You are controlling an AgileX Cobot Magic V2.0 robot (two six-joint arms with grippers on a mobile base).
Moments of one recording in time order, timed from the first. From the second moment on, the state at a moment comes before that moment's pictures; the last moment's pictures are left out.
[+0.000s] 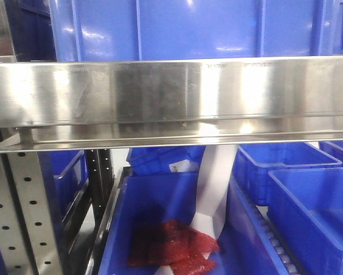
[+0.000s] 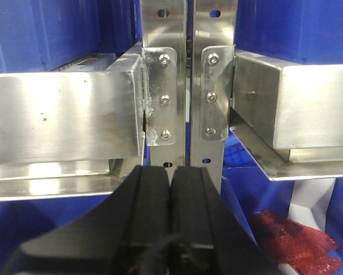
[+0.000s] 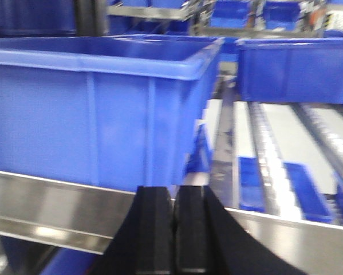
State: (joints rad) left arm -0.04 -0.02 0.03 -0.19 0.12 0.25; right arm 0.28 0.26 -0.52 -0.11 0.39 0.13
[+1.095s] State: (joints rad) left arm -0.04 -0.02 0.03 -0.19 0.12 0.25; right arm 0.08 -0.01 0.03 0.03 0.03 -0.04
